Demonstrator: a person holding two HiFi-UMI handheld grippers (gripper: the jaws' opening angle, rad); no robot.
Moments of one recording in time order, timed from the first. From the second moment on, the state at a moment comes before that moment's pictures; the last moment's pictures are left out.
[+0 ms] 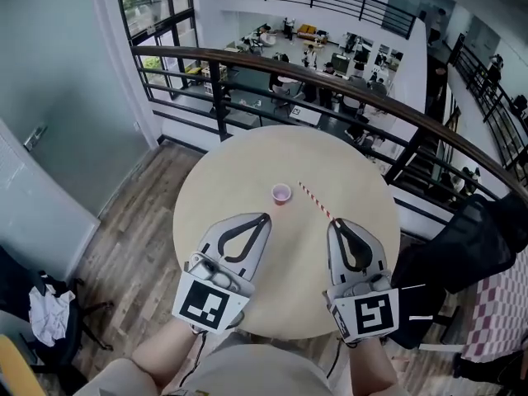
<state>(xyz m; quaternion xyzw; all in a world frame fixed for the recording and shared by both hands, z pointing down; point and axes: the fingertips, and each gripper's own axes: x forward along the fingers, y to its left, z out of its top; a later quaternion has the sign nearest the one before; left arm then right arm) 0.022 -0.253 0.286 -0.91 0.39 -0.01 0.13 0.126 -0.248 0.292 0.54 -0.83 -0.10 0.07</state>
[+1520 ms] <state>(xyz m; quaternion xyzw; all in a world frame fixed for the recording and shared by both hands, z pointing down) 0.009 -0.220 0.346 -0.92 0.38 -0.04 0.06 0.126 -0.211 0.341 0.53 -0.84 -0.06 0.07</state>
